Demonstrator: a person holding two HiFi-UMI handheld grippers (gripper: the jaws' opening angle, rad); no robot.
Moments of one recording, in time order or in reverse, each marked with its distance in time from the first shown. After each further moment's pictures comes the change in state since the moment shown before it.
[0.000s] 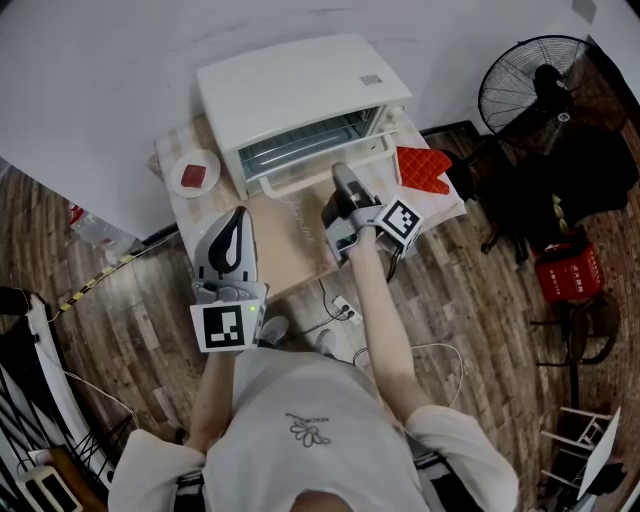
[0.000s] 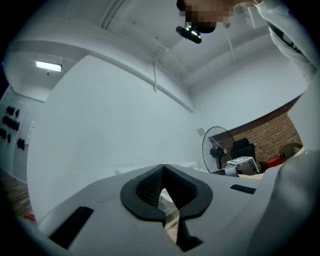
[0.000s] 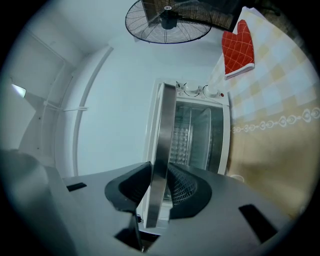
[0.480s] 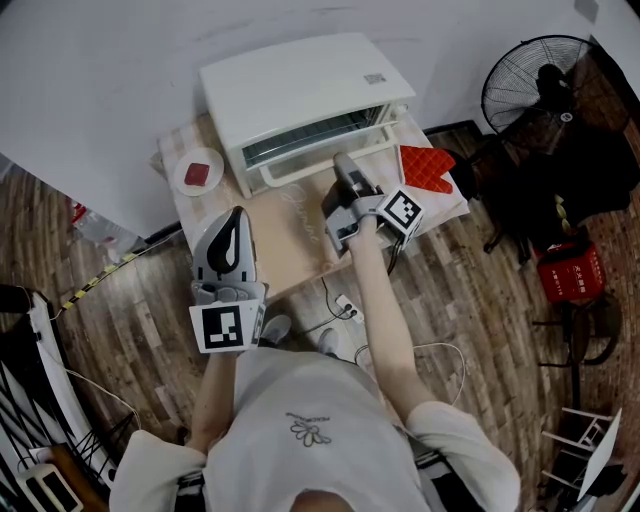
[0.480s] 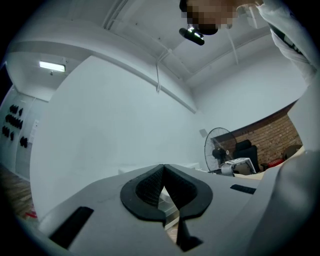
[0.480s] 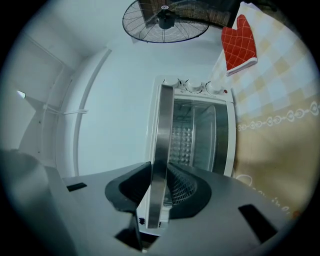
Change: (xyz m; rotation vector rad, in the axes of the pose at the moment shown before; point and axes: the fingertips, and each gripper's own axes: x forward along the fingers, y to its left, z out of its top) left arm -0.007 0.009 -0.002 0.005 0.001 0.020; right arm 0.016 0.006 0.003 0.029 -0.011 0.016
